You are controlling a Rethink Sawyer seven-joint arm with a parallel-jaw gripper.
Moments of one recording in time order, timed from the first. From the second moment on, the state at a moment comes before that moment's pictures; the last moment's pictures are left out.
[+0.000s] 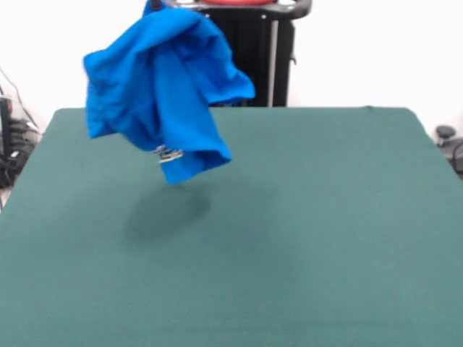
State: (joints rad) arm -0.36 -0.96 -0.12 1.67 0.09 1.04 2.33
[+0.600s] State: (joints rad) arm -0.35 -0.92 -0.12 1.67 0.21 1.20 2.33
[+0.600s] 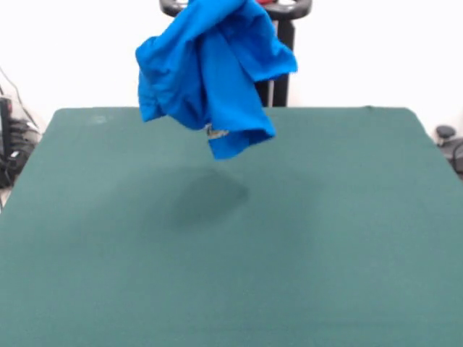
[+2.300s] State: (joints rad) arm -0.26 -0.74 -0.20 1.34 -0.07 0.89 2.33
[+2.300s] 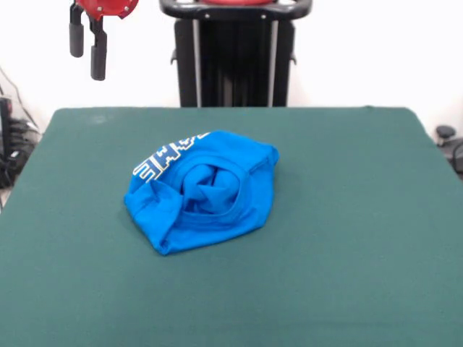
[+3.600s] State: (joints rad) arm -0.38 -0.62 -0.15 1.23 -0.10 1.03 2.33
